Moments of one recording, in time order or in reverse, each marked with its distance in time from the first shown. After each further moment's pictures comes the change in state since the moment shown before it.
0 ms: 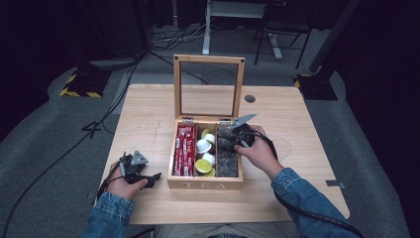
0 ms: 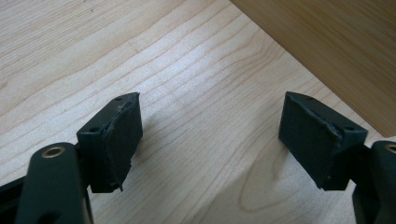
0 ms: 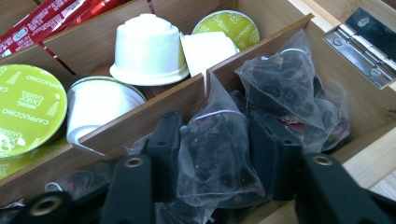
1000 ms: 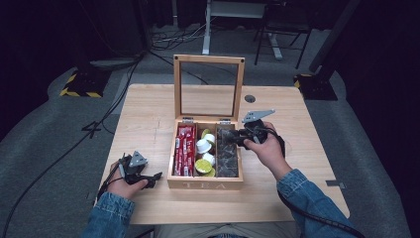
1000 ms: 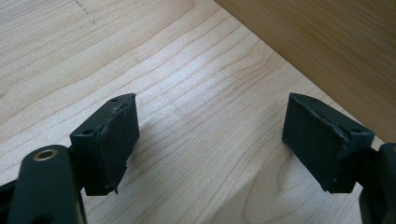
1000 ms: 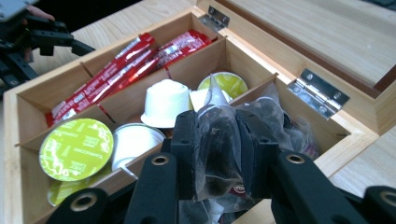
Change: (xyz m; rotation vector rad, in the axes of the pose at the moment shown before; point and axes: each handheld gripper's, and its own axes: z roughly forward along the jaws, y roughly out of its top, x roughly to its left) left arm 0.001 -0.005 0.003 -0.055 -0.005 0.006; right arm -0.003 -0.001 -0.041 -0.215 0.042 0.070
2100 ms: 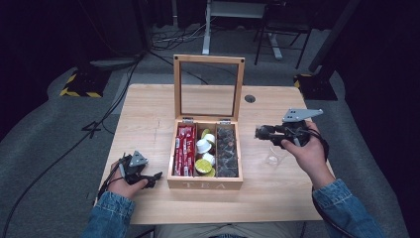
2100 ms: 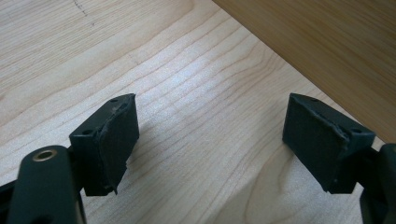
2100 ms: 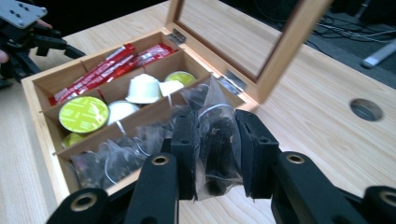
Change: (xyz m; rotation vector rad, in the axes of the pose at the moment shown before) left arm 0.001 0.001 0.001 -0.001 -0.005 0.005; right arm -0.003 -0.010 -0.113 -0.047 -0.151 -0.048
